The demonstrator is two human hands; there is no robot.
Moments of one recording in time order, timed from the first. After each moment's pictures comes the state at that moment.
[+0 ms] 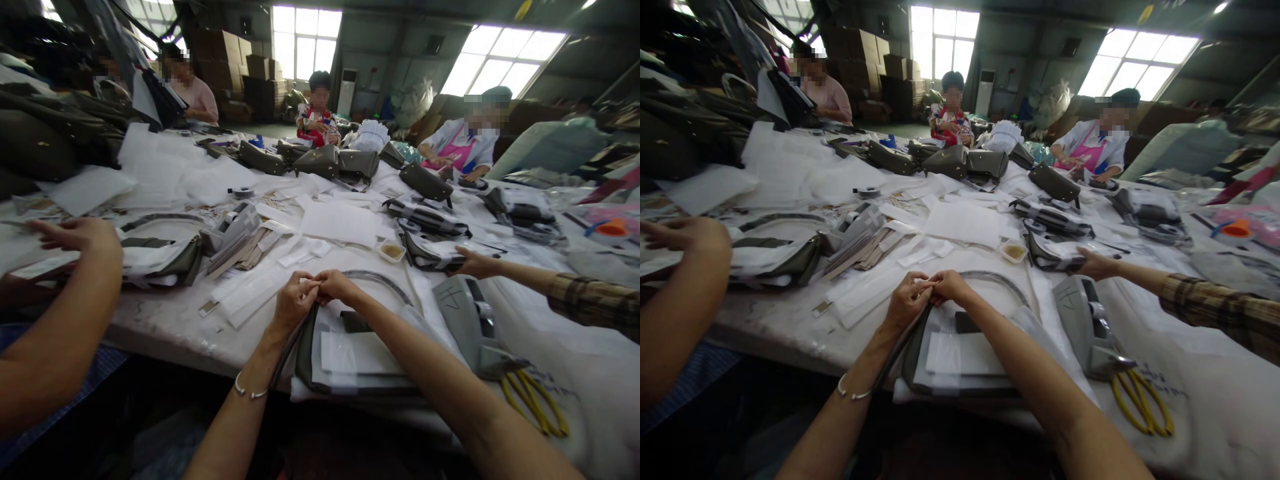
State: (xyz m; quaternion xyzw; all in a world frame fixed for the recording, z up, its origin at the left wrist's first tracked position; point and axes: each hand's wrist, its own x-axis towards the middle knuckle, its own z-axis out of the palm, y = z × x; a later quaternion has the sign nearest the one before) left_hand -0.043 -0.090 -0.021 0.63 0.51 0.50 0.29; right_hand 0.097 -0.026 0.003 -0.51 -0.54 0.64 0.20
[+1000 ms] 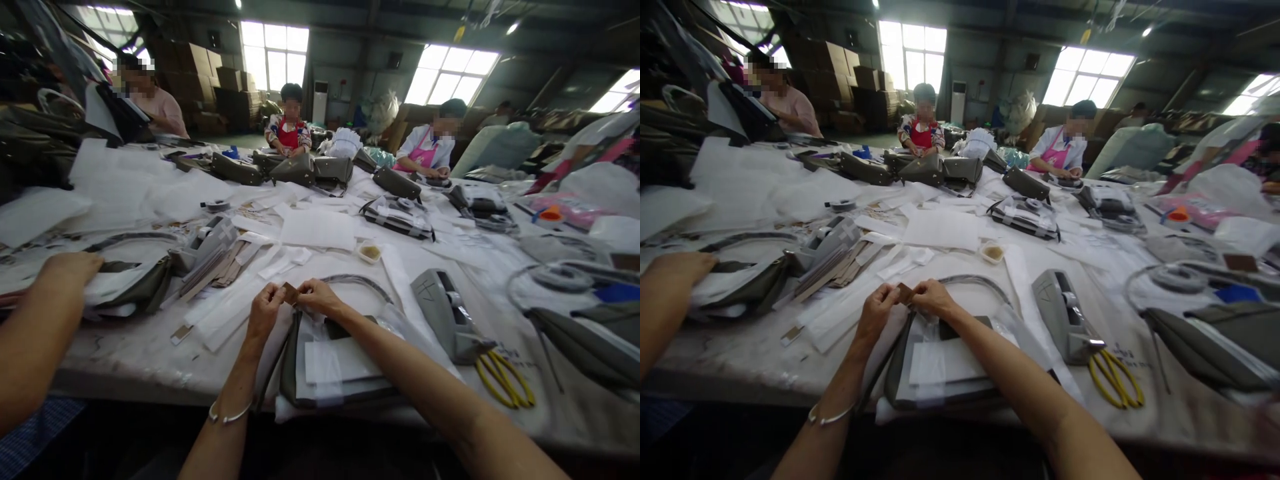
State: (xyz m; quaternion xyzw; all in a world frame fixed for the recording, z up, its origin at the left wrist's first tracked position) left_hand -0.060 -0.077 -0.022 0.50 0.54 0.55 0.39; right_hand 0.105 -0.038 0.000 -0.51 -0.66 0.48 0.27
